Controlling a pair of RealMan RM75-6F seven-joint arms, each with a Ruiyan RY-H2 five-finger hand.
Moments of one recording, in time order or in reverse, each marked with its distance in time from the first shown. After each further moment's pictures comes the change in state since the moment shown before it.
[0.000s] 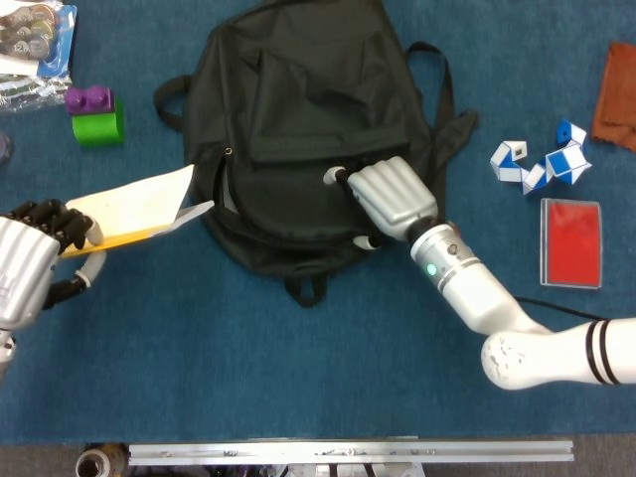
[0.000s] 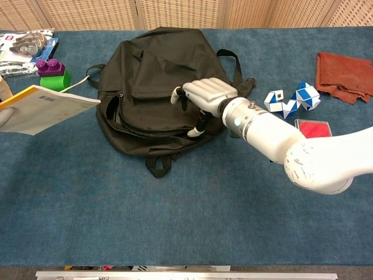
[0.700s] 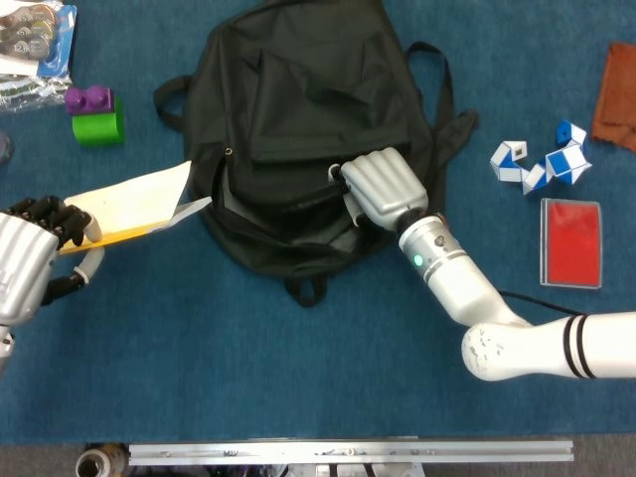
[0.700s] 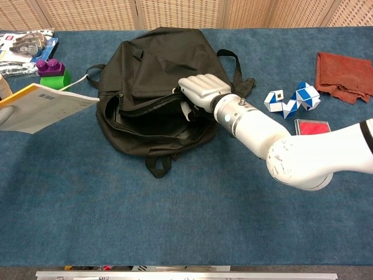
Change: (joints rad) left arm -0.006 0.008 -0.009 0.002 -0.009 -0.011 -0.014; right arm 0.034 -0.071 0.029 0.093 0.016 0.023 0.007
